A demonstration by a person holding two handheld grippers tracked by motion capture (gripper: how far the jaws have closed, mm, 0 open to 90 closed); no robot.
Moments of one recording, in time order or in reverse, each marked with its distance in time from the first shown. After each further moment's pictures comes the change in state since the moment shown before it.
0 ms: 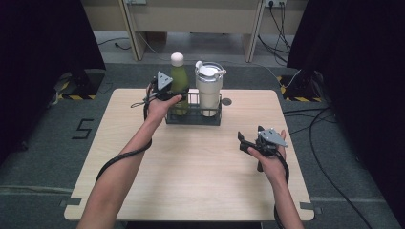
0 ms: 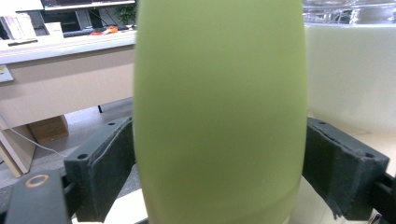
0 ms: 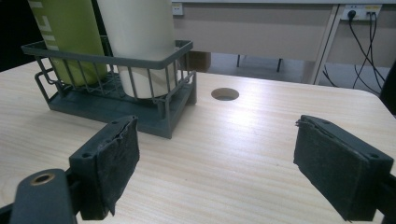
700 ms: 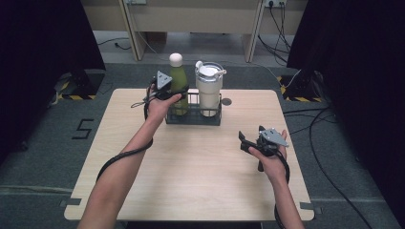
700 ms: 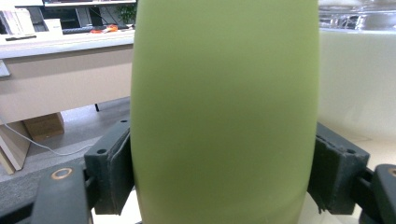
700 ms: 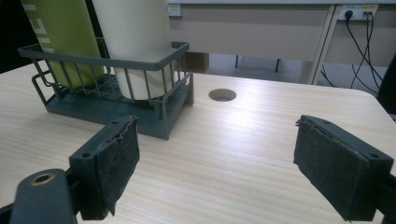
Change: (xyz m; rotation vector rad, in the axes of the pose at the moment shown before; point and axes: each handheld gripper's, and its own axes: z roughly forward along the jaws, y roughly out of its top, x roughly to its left) left arm 0.001 -0.001 0.004 -0.005 -0.008 -0.034; right arm -0.002 0.000 -0.001 -0.003 -0.005 0.006
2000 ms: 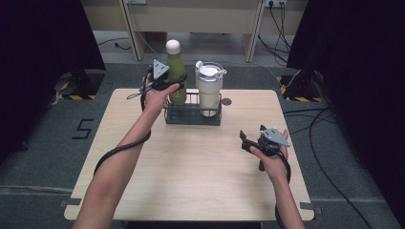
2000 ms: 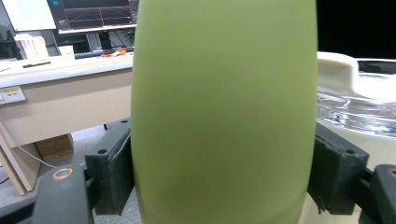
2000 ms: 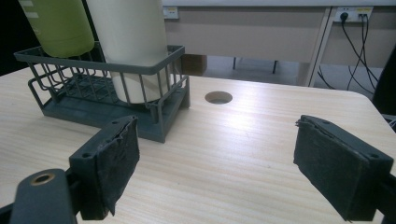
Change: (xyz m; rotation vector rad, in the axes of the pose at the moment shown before) left arm 0.005 0.040 -0.008 -0.064 0.020 0.028; right arm -0.003 0.002 -0.001 -0.006 -0.010 0.007
